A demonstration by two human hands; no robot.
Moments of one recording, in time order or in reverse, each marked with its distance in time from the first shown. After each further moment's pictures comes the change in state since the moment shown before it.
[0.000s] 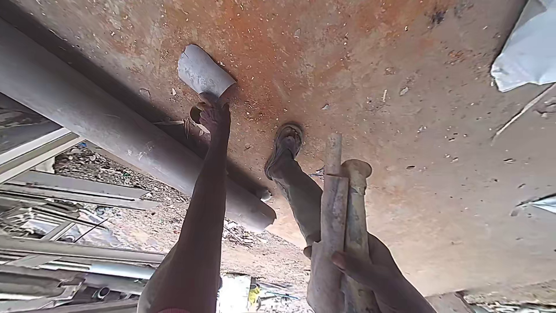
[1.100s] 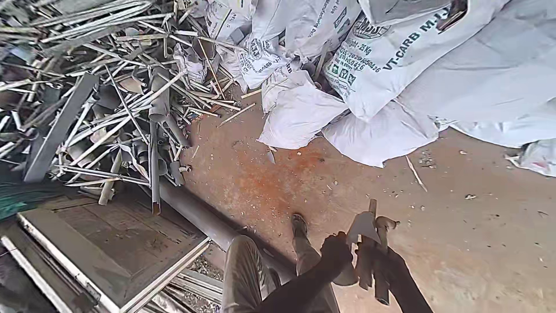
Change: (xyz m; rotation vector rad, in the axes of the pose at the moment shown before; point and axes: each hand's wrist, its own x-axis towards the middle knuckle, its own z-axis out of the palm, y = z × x) left_hand -0.595 0.133 -0.279 0.295 -0.724 0.787; right_hand -0.224 -0.093 -0.160 0.000 0.454 -0.355
